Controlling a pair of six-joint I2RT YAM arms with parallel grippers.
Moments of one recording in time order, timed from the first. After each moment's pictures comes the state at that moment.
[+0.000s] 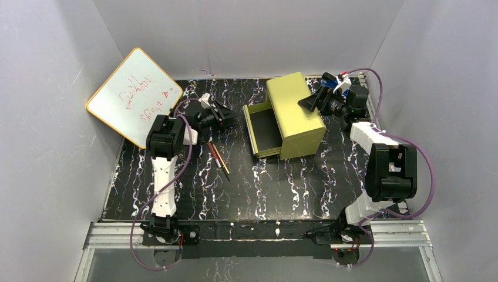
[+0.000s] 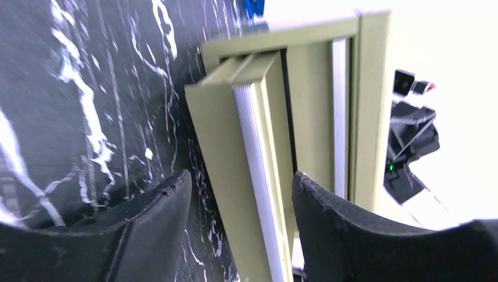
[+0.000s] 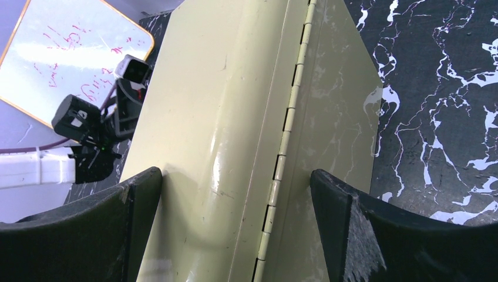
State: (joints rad) left arm -0.17 2.38 1.18 1.11 0.88 -1.28; right arm 0.00 1.63 1.00 0.28 -0.68 0.46
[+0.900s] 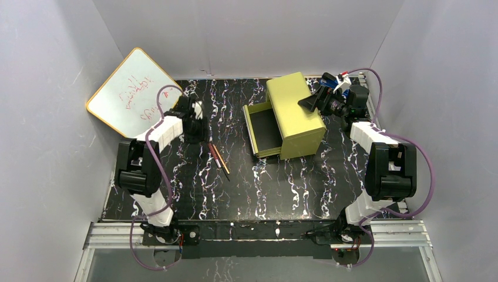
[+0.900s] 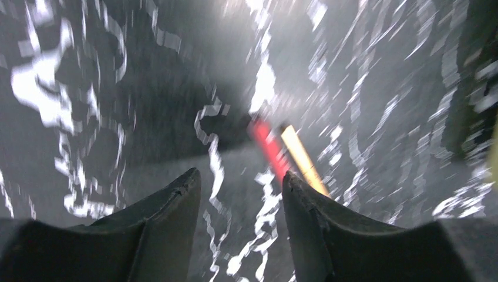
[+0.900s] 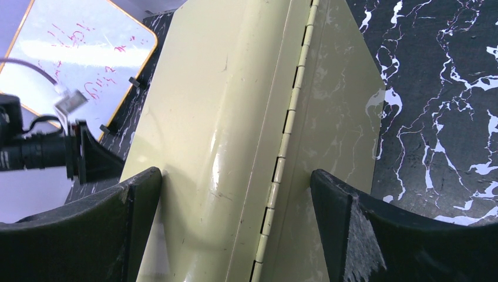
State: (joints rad) left arm -0.18 1.75 1.21 -0.53 0.15 -0.18; right arm 0.00 1.64 1.00 0.30 -0.70 0.46
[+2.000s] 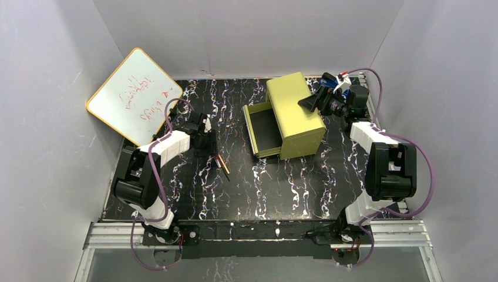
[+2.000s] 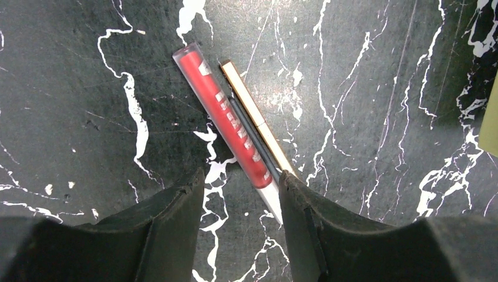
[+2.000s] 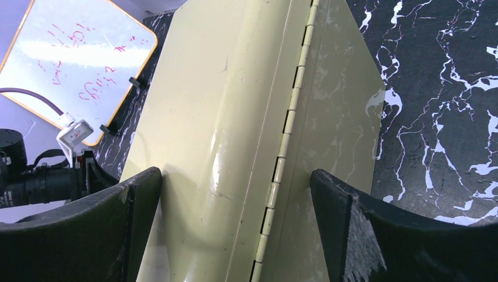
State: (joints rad) left arm -0.31 1.61 0.95 -0.44 0.09 -0.33; right arm 0.00 1.64 1.00 0.30 -0.70 0.46
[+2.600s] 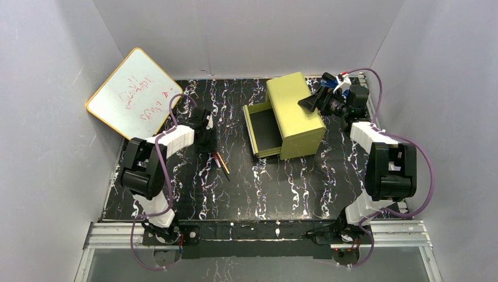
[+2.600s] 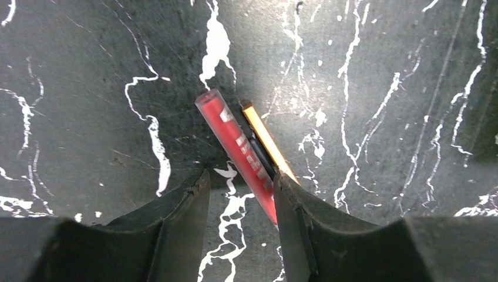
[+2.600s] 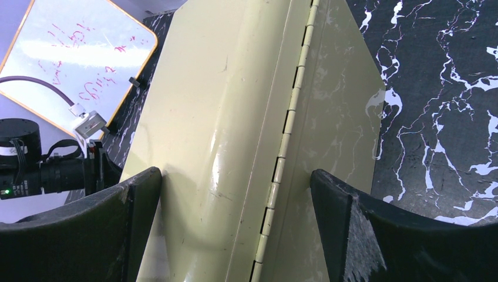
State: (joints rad) left arm -0.31 1.71 1.02 -0.45 0.02 -0.30; right arm 0.00 1.64 1.00 0.30 -0.70 0.46
